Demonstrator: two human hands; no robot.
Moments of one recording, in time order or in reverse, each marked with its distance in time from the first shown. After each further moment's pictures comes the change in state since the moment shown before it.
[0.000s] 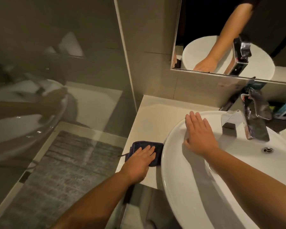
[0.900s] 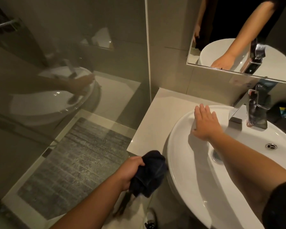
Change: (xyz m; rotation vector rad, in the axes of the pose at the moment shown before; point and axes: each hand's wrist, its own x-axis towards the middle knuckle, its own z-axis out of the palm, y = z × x) left_hand -0.121 0.074 -0.036 -1.654 0.161 -0.777; right_hand 0.001 0.002 -0.014 0.044 -0.147 -0.042
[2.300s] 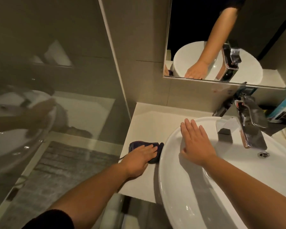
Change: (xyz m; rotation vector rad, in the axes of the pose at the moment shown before) left_hand 0.178 0.077 0.020 1.636 -0.406 0.870; right_hand 0.001 0.002 0.016 -0.021 0.121 0.033
